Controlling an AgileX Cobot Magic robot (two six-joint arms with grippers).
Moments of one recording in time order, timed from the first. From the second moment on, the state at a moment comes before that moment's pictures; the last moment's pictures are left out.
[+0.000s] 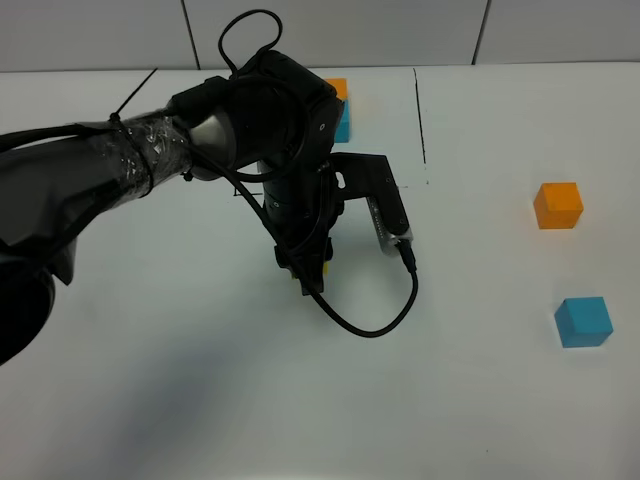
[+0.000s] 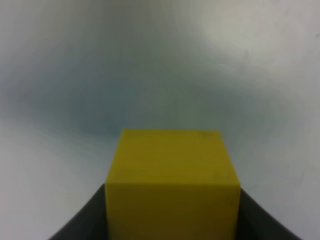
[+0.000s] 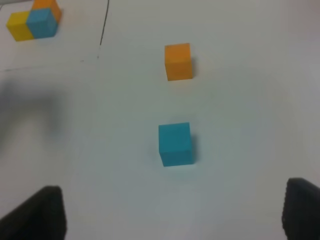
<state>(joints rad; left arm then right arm) -0.70 2.18 -1.68 0.10 1.03 0.65 -0.04 0.01 -0.50 0.06 1.05 0.02</state>
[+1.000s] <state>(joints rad) -0.74 2.28 -1.70 0.07 0.98 0.72 -0.04 0.01 -0.50 0.06 1.05 0.02</state>
